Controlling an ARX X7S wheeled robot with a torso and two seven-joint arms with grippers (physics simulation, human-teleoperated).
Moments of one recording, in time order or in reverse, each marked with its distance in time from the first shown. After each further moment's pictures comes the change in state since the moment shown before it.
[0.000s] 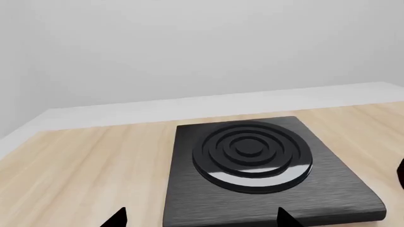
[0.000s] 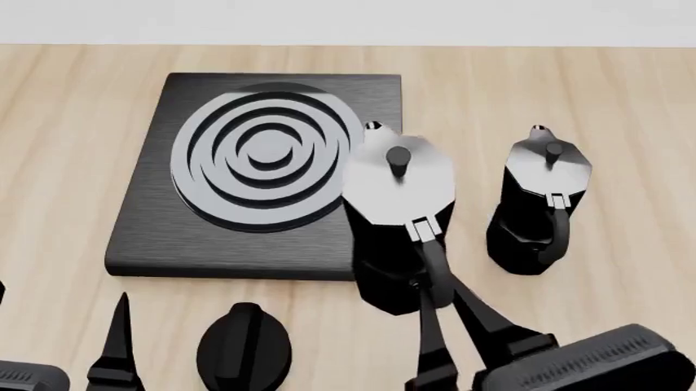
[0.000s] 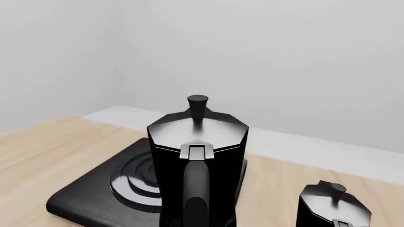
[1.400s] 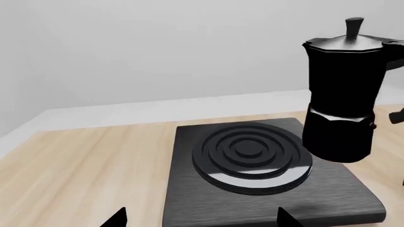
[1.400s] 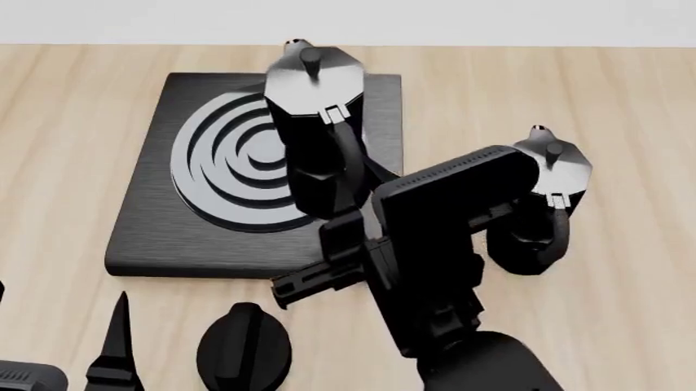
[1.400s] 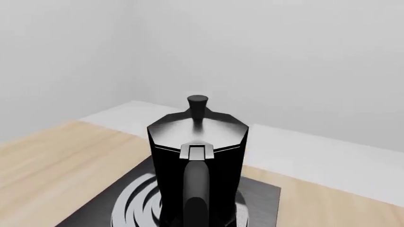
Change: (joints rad) left arm -0.002 -0.012 0.007 -0.007 -0.014 0.019 -0.012; right arm 0.526 -0.199 -0.218 0.387 -0.018 0.152 -0.039
